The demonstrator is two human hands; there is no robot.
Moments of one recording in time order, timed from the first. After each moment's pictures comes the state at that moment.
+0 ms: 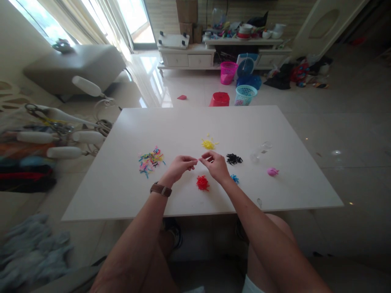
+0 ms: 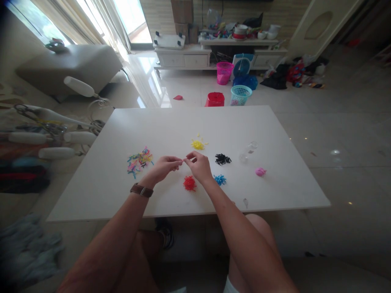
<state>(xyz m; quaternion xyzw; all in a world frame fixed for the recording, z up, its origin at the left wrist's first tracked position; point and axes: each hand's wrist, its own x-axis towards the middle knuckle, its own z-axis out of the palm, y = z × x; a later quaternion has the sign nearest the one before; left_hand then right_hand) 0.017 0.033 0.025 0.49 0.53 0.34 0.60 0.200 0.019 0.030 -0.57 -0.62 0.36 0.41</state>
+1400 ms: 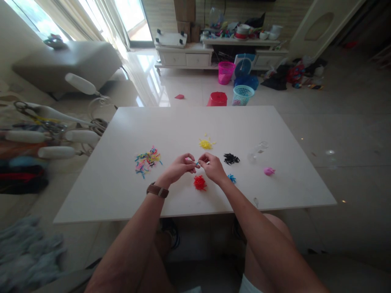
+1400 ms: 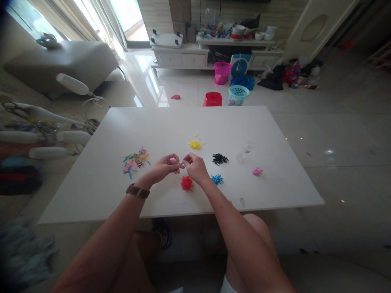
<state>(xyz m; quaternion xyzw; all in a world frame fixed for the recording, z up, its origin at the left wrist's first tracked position) 0.023 0.029 0.026 0.48 0.44 0.32 0.69 0.199 0.018 0.029 -0.55 -0.62 0.39 0.39</state>
